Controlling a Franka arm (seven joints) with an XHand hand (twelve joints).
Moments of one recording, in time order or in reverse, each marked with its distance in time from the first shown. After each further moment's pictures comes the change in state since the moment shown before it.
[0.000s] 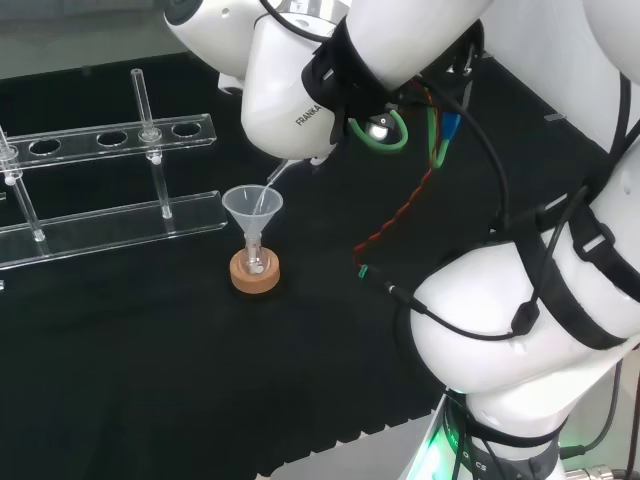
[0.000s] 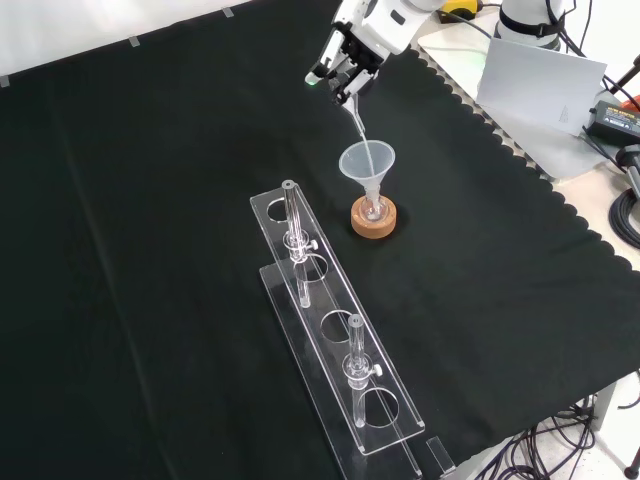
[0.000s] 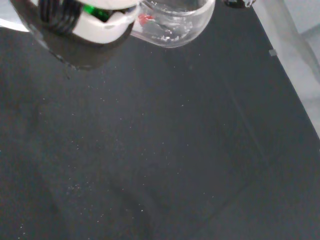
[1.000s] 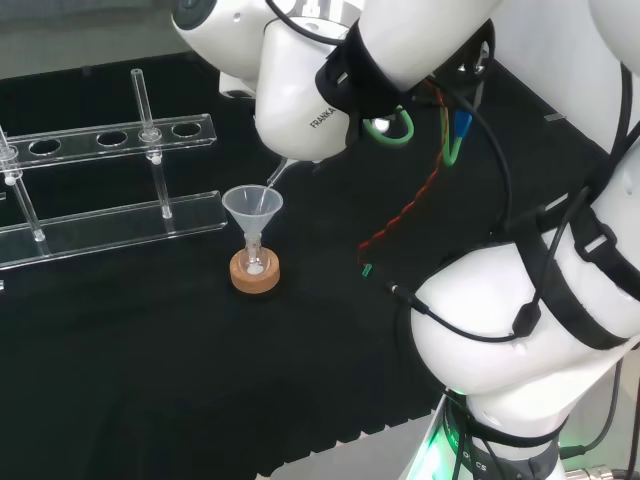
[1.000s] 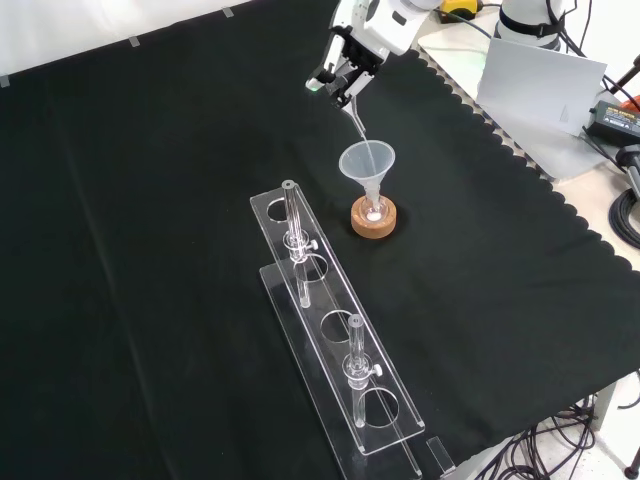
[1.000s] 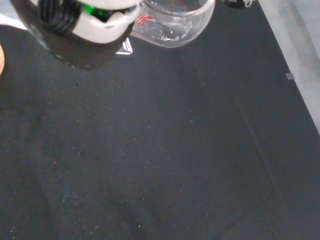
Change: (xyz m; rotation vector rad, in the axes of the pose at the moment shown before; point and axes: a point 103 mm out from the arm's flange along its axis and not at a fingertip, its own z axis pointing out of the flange) arm -0.006 0.007 0.005 -0.059 -0.021 -0.086
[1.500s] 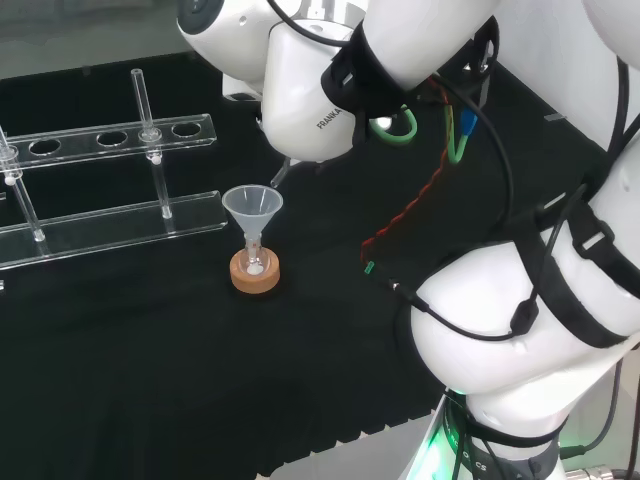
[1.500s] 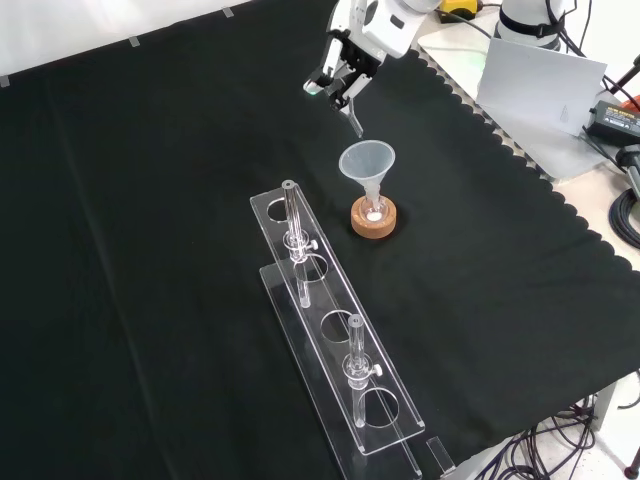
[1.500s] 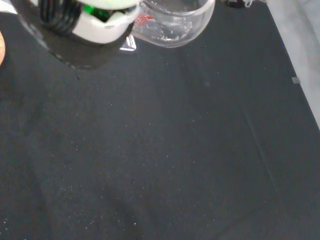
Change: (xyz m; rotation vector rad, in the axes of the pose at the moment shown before) arm -0.002 0.003 0.005 -0.002 -0.024 -0.038
